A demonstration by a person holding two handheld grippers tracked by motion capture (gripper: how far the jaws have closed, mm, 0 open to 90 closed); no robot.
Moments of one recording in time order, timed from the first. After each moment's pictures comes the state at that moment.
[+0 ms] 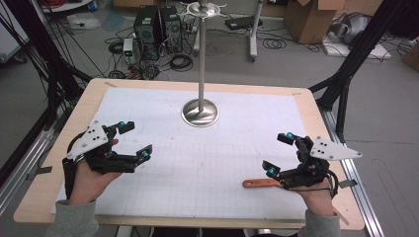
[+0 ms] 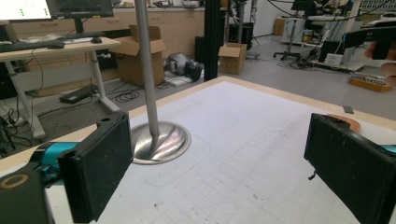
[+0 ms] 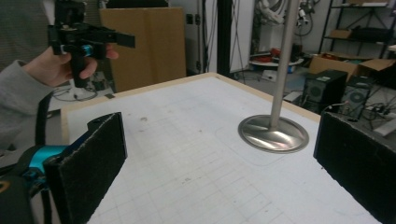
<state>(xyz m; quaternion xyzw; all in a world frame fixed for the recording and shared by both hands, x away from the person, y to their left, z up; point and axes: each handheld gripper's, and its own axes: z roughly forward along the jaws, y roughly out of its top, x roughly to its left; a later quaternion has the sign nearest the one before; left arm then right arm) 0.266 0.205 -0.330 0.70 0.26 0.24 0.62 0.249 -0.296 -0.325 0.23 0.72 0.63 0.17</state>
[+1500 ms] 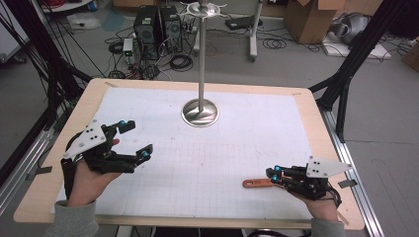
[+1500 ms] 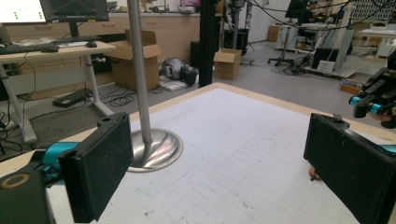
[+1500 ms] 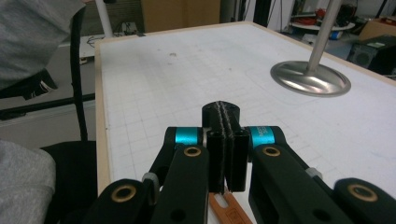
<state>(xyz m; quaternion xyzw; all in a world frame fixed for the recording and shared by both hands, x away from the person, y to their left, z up) 0.261 0.202 -0.321 0.69 0.26 0.23 0.63 0.242 -0.321 -0.378 0.18 0.79 0.57 0.12</state>
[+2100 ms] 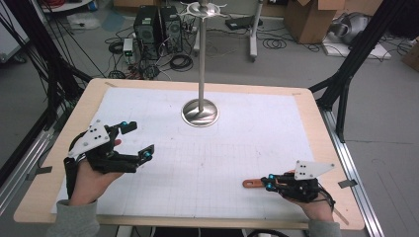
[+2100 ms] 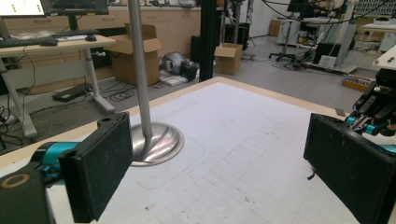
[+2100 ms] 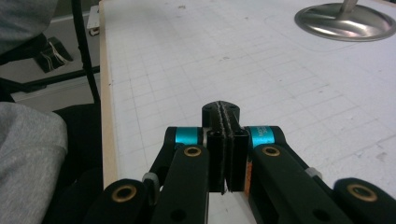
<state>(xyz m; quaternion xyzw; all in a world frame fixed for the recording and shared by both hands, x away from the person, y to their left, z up) 0.265 0.200 -0.326 0.70 0.27 0.22 0.62 0.250 -0.316 -0.410 0.18 0.83 0.52 0.06</state>
